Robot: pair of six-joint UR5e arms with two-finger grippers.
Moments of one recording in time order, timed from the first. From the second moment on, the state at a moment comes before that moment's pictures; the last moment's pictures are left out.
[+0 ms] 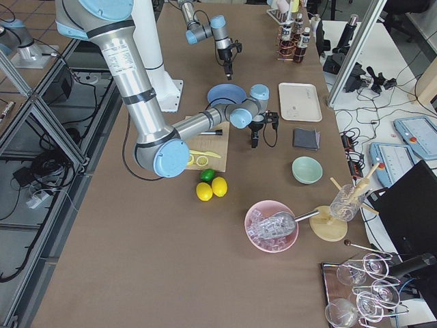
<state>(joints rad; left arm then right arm) -0.43 -2.01 -1.75 -2.10 -1.66 -1.30 0.79 -1.14 1.50 -1.30 2.06 0.97</state>
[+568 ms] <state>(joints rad) -0.47 -2.01 -1.78 -2.09 -1.67 -1.29 0.79 -1.14 1.51 -1.29 2.05 0.96</state>
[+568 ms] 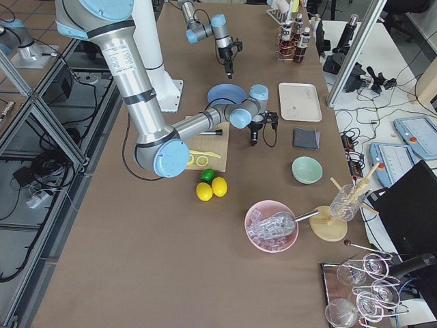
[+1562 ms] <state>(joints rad) -0.81 -1.86 -1.81 -2.10 -1.80 -0.80 0.67 -0.97 1.69 -1.47 1.97 1.15</state>
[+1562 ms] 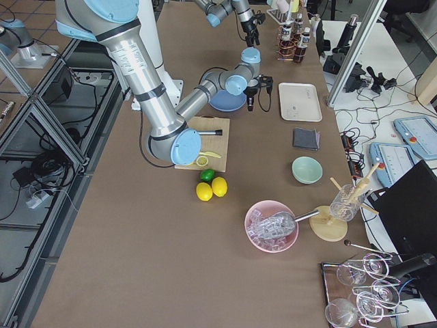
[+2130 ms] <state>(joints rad) -1.02 -1.68 -1.78 -2.11 -1.97 -0.57 0.48 -0.90 1.70 -1.50 1.82 1.25</state>
